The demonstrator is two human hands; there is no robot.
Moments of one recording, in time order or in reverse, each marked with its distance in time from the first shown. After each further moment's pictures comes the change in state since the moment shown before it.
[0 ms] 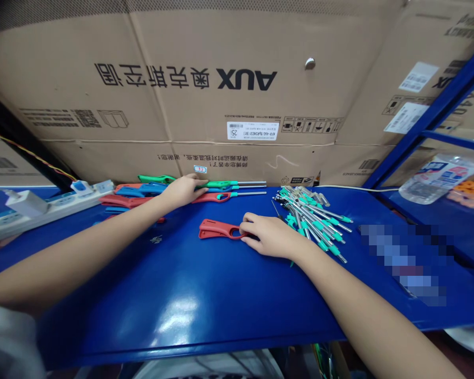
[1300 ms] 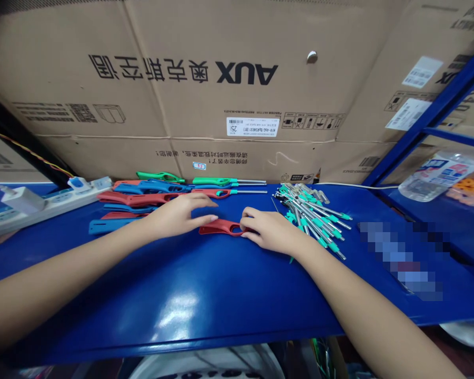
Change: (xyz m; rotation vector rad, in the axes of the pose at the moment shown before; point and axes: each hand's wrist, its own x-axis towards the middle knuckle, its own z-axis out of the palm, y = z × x) left_hand -0.072 0.050 -0.034 -0.355 0.019 0.360; right_hand -0.001 0.004 0.001 -0.046 0.066 -0.028
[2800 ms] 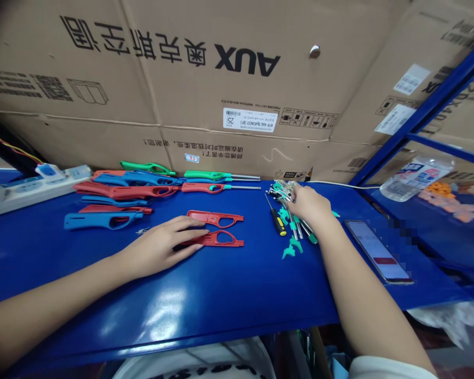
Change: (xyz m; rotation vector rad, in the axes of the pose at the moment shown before) left_hand -0.060 0.018 0.035 -0.092 -0.001 0.052; right_hand -0.024 0.070 -0.033 -0.225 0.019 0.978
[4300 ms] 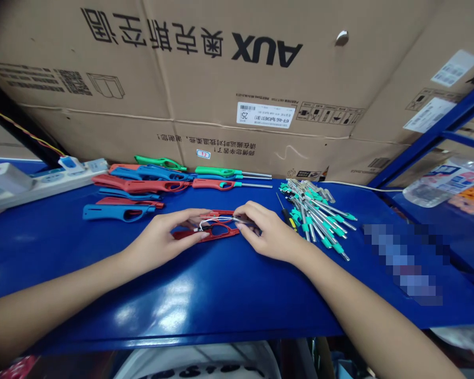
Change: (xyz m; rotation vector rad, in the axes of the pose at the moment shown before) left_hand 0.000 0.017 -0.010 -0.466 0.267 -0.257; right_hand -0.068 -0.082 0.020 0.716 0.115 -0.984
